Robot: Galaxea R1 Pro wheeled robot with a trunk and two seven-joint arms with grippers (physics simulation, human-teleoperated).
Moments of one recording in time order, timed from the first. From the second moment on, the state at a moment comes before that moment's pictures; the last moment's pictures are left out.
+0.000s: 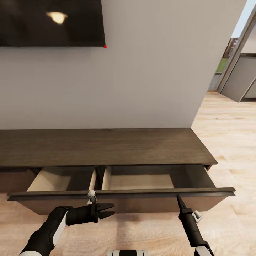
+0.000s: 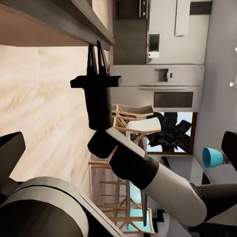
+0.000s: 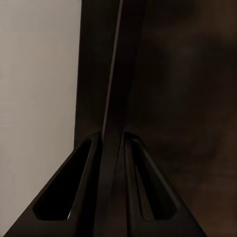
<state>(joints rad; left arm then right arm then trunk) -0.43 0.08 0.03 -0.87 0.21 0.97 -1.42 -0.27 -0.03 -0.17 -0.65 -1.30 0.05 0.93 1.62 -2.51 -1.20</state>
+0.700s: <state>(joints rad) -0.43 0.08 0.03 -0.87 0.21 0.97 -1.42 -0.27 -0.03 -0.17 -0.65 -1.30 0.05 0.93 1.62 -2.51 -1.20</state>
